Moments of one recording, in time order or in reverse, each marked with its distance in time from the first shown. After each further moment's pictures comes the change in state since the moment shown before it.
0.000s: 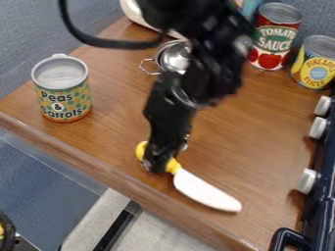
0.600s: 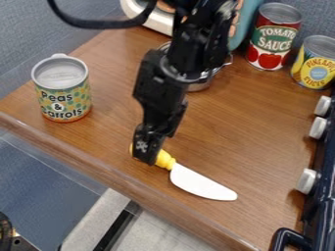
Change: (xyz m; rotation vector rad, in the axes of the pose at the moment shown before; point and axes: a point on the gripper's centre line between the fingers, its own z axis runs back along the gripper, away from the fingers) arm 0.008 -0.002 0.020 0.004 0.002 0.031
